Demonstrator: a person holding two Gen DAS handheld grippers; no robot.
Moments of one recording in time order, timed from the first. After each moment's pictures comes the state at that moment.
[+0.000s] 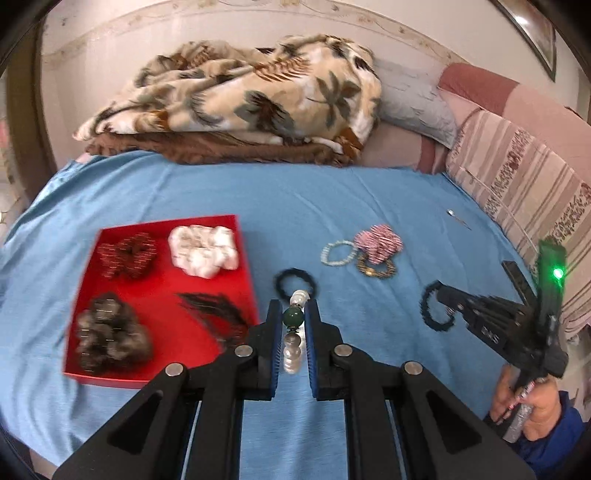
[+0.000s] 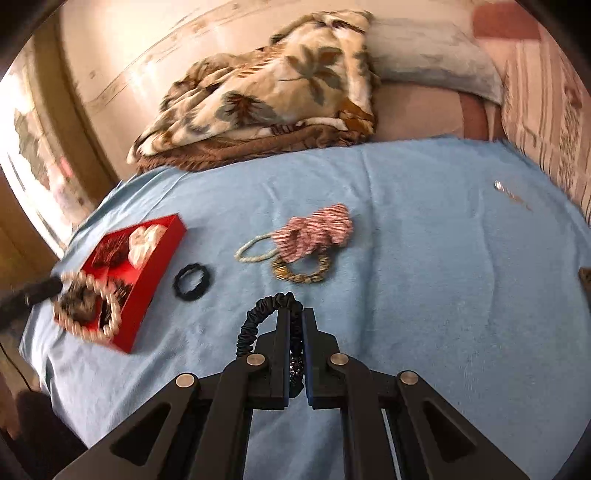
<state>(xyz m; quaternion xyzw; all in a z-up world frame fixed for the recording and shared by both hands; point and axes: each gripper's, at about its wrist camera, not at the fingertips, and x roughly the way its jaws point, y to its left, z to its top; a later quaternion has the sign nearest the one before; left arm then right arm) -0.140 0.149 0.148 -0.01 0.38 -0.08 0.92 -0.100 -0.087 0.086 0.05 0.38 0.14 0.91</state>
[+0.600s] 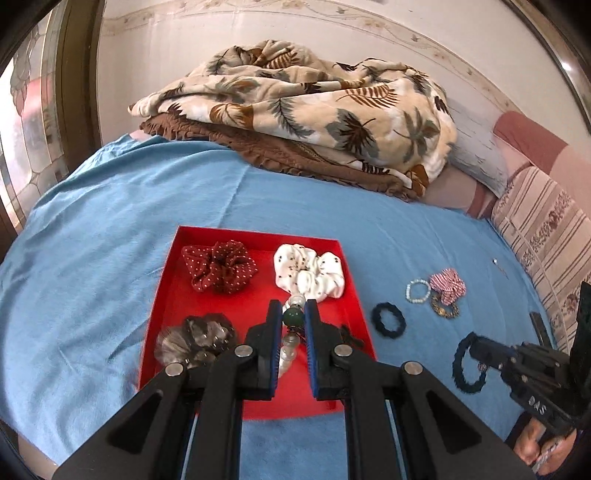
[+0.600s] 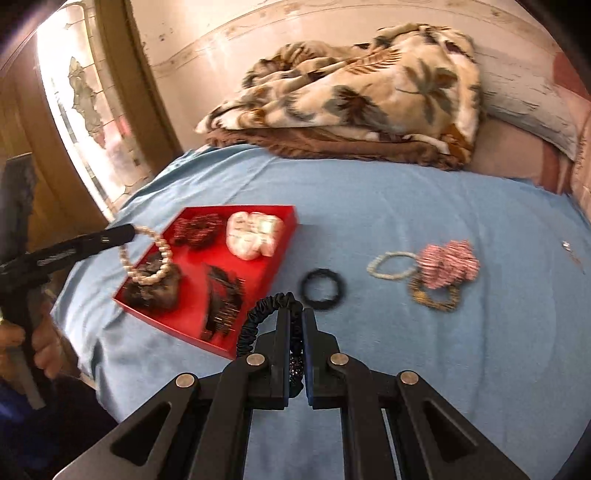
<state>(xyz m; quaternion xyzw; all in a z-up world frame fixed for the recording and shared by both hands) -0.109 0.271 0.153 -0.07 0.37 -0.02 0.92 -0.104 0.041 0.121 0.01 0.39 0.25 0.89</state>
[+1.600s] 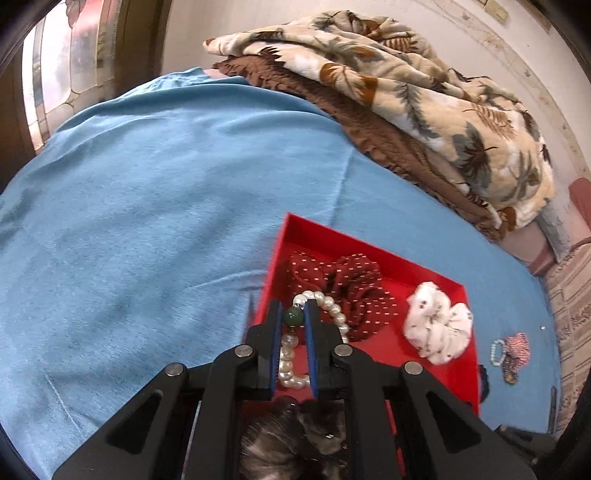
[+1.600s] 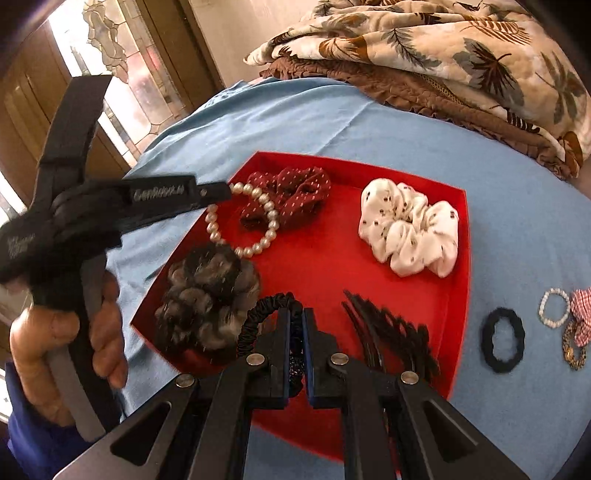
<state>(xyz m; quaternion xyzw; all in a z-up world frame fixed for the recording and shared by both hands) -0.032 0.388 0.082 -0.17 0.41 0.09 0.89 -0.035 0.222 0.065 -0.05 0.48 0.29 0.83</state>
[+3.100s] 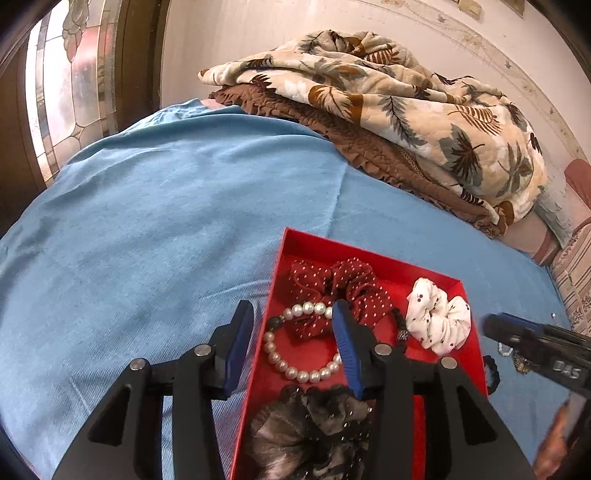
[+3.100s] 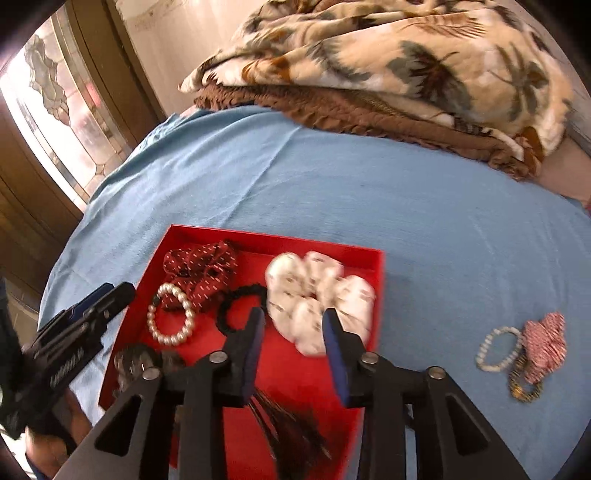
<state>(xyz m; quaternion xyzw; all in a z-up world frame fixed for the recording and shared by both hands) -0.053 0.378 0.098 -0.13 0.38 0.09 0.91 0.017 0.172 0.097 -0.02 0.47 0.20 0.86</state>
